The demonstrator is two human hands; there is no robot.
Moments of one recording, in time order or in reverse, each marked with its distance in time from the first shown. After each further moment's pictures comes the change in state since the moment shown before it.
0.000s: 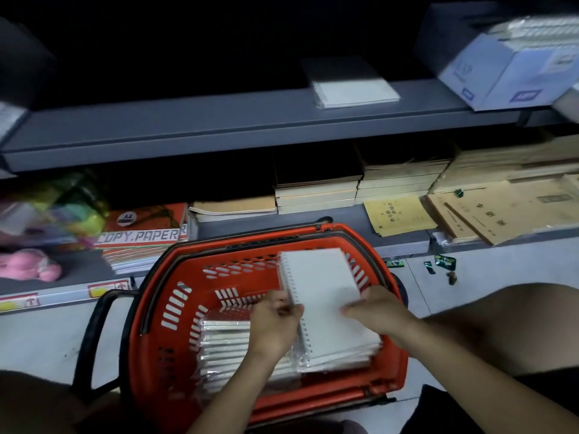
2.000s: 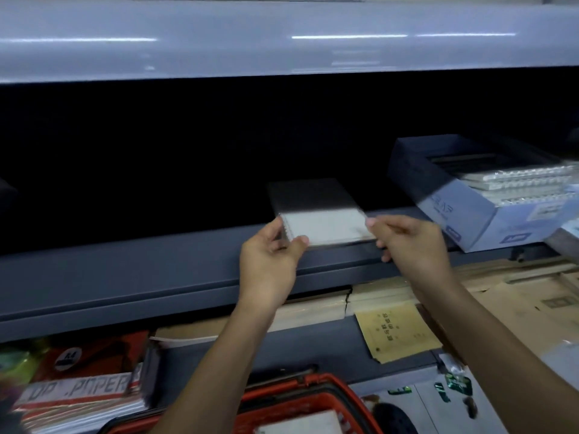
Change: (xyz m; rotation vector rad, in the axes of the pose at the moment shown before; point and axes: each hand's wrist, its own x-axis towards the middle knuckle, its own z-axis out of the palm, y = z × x) left_hand 0.137 0.288 0.023 -0.306 -0.024 0.435; right_hand 0.083 -0.193 -0.207 0.505 0.624 -0.581
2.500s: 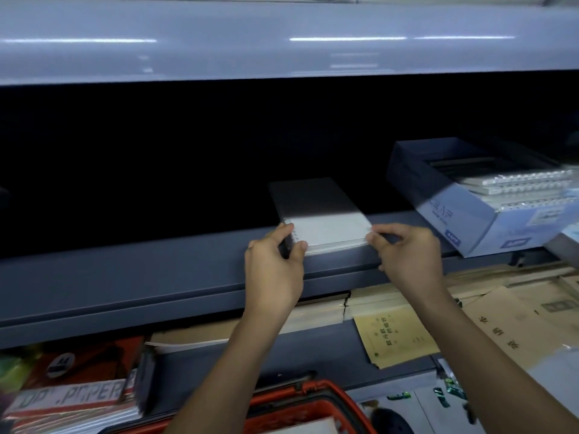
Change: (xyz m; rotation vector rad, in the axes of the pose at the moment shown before) left_hand 0.009 -0.012 0.011 0.395 0.102 0.172; right_hand 0.009 0.014 0.008 -0.229 0.114 -0.118
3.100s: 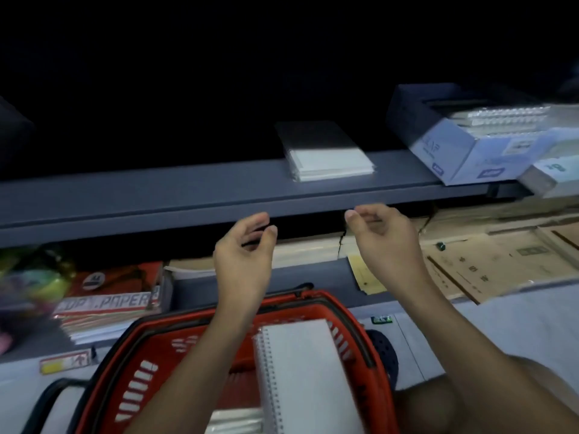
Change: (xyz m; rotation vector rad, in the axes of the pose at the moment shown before) left_hand -0.102 -0.051 -0.052 -0.285 0.112 -0.065; right_hand -0.126 -0.005 -0.022 -0.045 -0.157 -0.056
